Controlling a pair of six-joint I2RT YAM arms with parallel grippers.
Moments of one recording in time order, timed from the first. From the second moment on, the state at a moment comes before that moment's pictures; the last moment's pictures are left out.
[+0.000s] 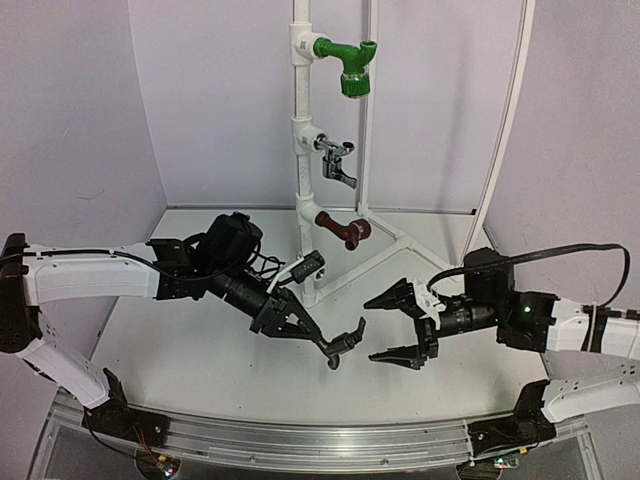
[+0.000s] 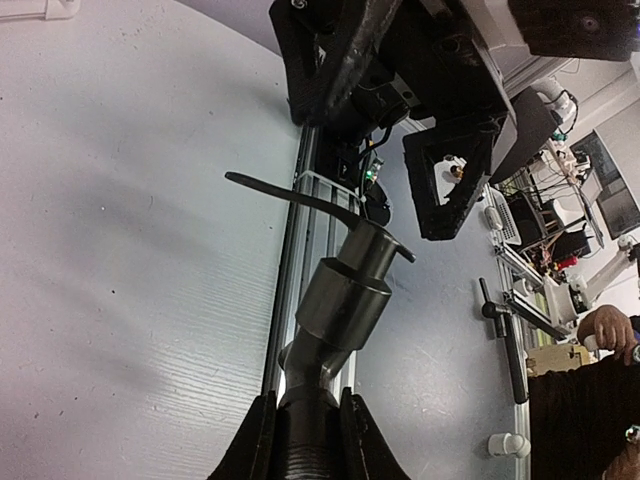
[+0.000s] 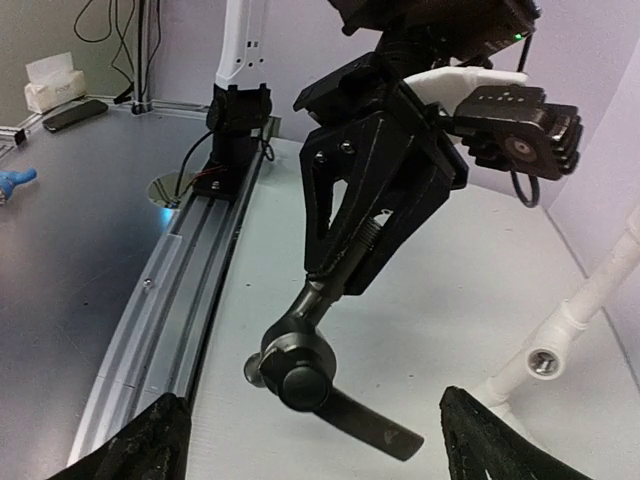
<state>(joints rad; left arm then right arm) -0.98 1.45 1.03 -0.23 0.78 -0.18 0.91 1.03 0.61 0.08 -0.62 -0.43</state>
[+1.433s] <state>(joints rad) -0.97 1.38 0.94 0.06 0.58 -0.43 0.91 1.13 0.44 0.38 -0.38 0.45</state>
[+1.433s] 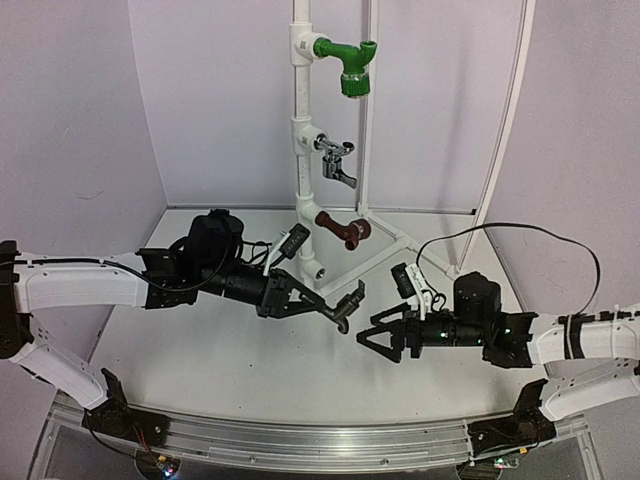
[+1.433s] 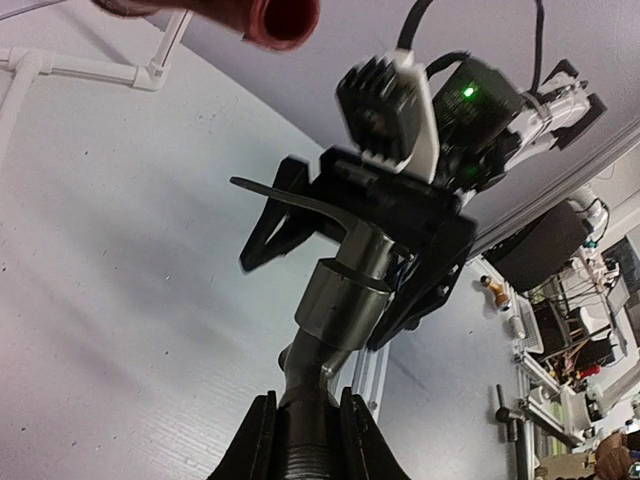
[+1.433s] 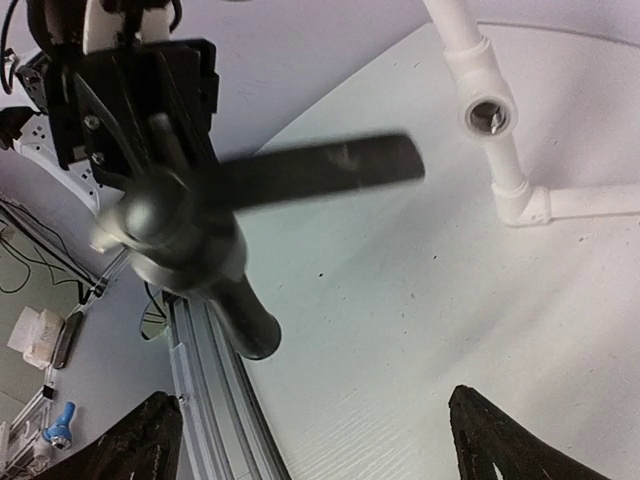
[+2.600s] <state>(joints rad) -0.97 1.47 0.86 0.47 0.68 -0.73 0.96 1.44 0.42 1.21 -0.41 0.55</state>
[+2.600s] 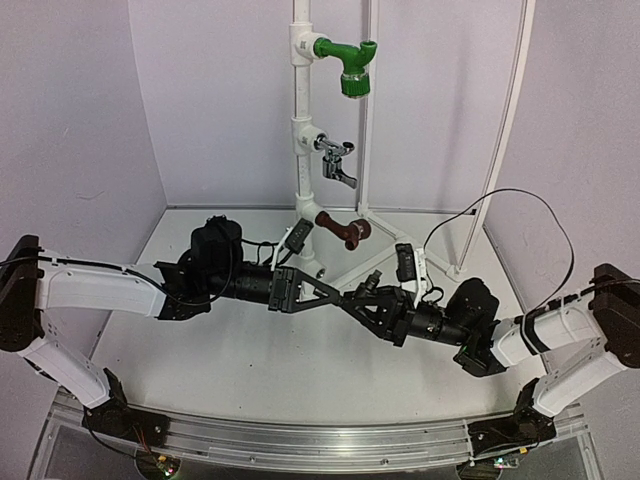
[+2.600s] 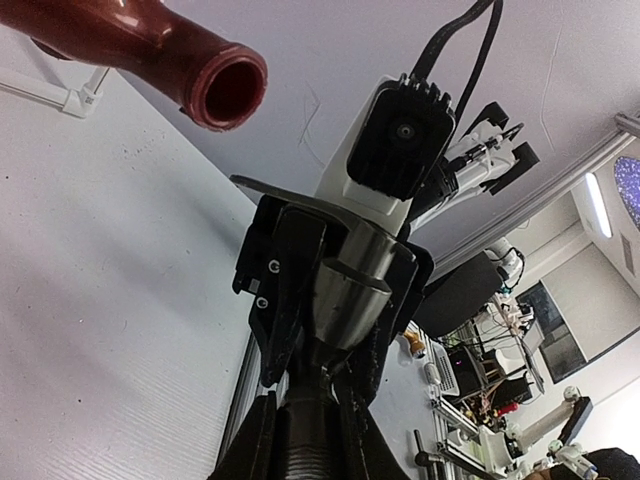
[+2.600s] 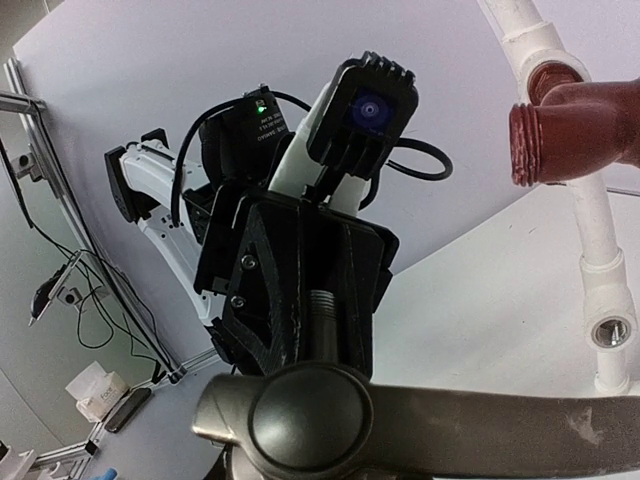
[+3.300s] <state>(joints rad) -0.79 1.25 0.79 0.15 0.20 -0.56 0.96 1.10 0.38 0.43 -0.01 -0.31</state>
